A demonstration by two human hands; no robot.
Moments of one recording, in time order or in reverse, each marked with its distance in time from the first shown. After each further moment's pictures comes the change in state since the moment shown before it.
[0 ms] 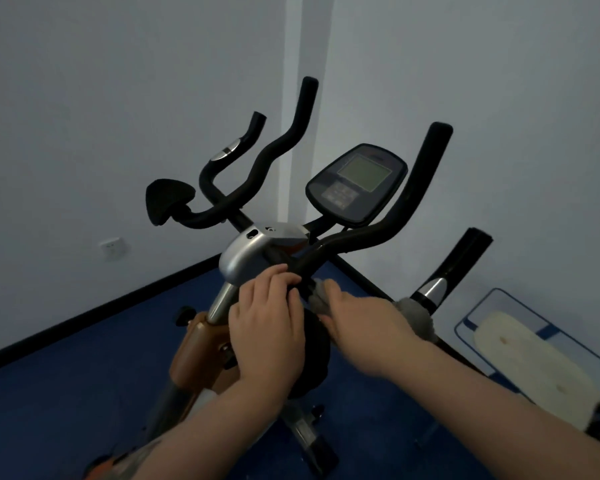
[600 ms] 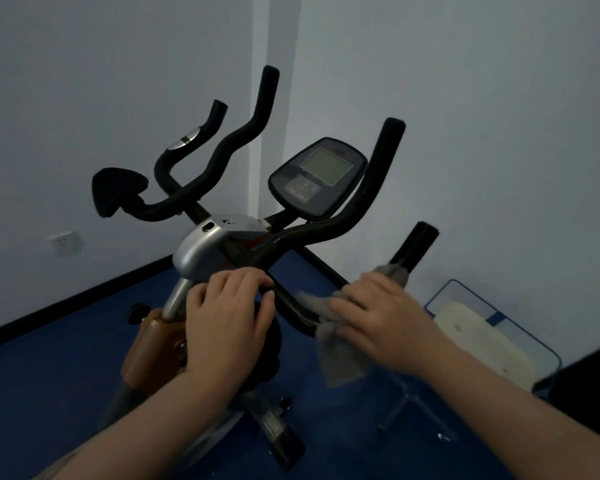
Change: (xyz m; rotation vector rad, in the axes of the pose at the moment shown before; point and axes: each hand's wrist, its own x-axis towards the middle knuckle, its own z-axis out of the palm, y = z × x) left_hand 0.003 0.001 -0.006 0.074 -0.099 0.242; right_hand -0.052 0.075 -0.012 -0.134 0.367 -0.343
